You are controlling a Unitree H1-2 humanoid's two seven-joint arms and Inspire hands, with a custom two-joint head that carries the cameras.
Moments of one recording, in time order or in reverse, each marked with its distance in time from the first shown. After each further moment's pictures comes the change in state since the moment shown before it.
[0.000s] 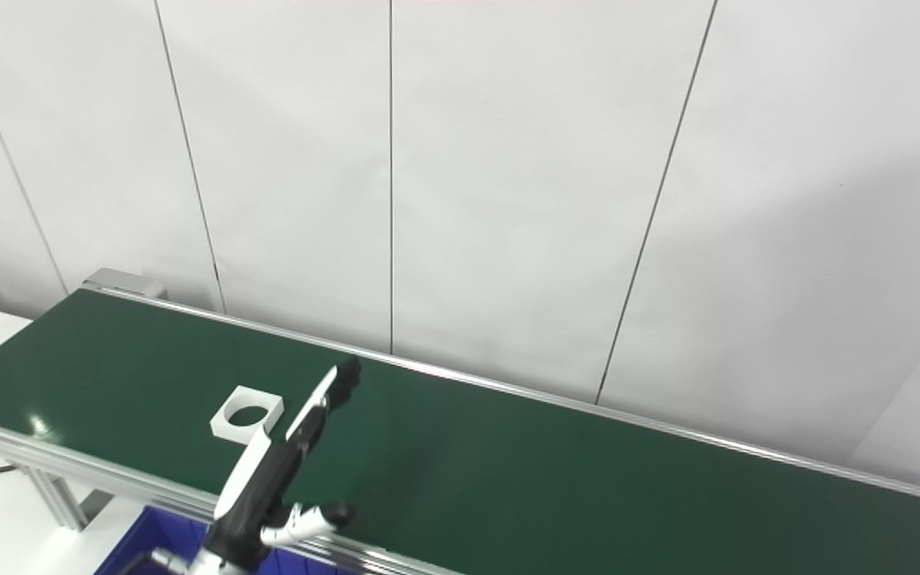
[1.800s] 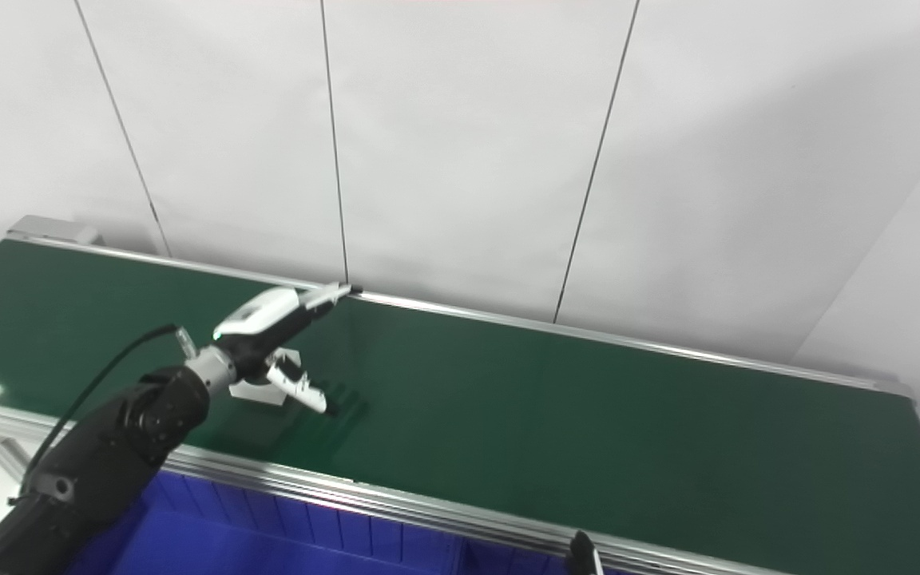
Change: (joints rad) left arm -0.454 0.230 -0.175 0.526 0.324 0.228 -0.222; right arm -0.002 -0.027 -0.001 -0.041 0.048 0.000 -0.002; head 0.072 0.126
